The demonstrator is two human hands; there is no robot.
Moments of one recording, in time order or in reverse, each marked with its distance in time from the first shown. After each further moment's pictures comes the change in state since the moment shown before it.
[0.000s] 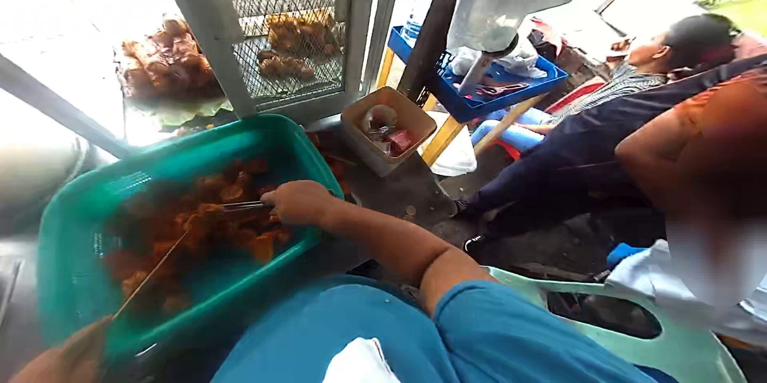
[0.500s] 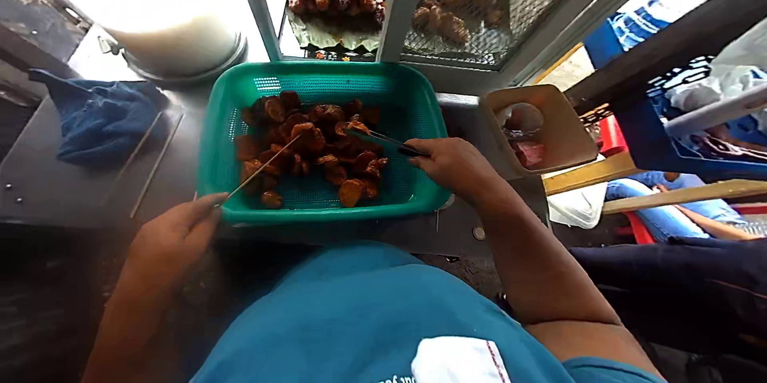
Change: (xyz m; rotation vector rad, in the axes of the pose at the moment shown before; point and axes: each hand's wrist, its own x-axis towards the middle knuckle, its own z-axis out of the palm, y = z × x) left_hand -0.031 -0.035 0.031 -0.336 0.353 -0.001; right_hand -0.030 0.034 -0.030 -0.068 0.084 0.000
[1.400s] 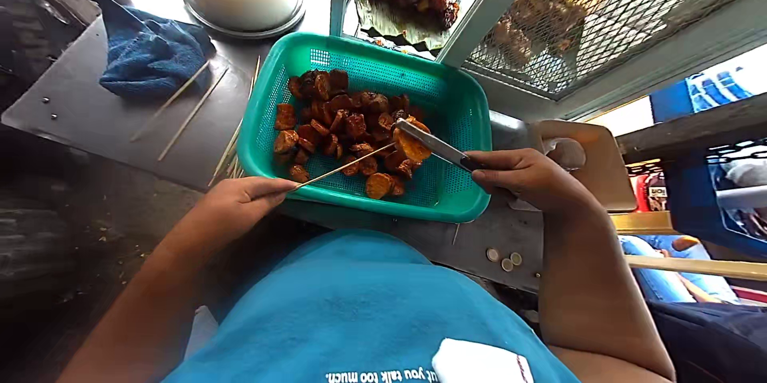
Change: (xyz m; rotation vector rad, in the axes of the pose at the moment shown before) left_hand -0.002 0.010 0.010 -0.347 -0.232 -0.007; right_hand -0.008 0.023 -0.031 0.710 -0.219 -0.066
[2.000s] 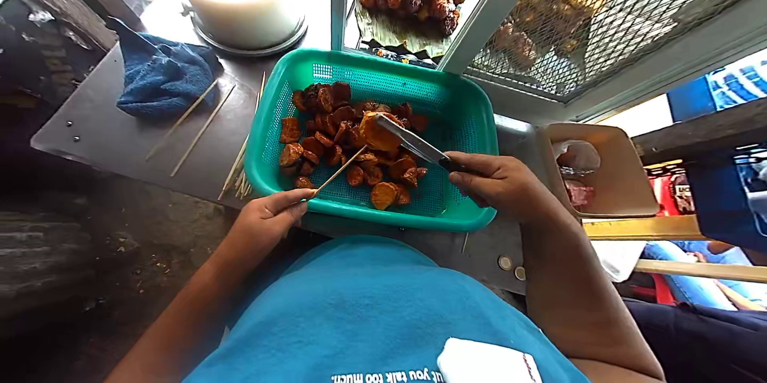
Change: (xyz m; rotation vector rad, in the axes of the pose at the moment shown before) left_hand 0.005 0.002 0.032 -0.409 0.082 -0.084; right_hand 0.013 -0.014 0.039 -0.081 0.152 -0.152
